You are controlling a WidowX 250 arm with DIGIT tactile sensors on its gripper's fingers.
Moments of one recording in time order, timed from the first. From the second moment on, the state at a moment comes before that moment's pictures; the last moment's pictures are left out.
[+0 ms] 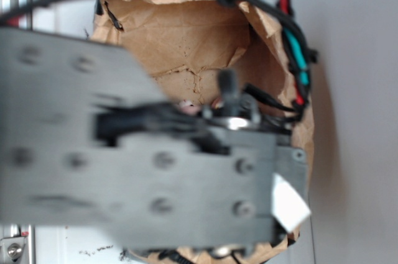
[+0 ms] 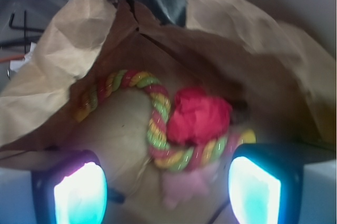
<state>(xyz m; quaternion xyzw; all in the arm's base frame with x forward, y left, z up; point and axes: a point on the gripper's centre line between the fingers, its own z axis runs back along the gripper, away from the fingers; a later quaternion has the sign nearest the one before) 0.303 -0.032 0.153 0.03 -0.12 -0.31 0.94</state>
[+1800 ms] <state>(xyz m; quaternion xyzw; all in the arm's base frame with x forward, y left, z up) 0.330 -0.054 0.119 0.01 -0.14 -0.56 0.82</state>
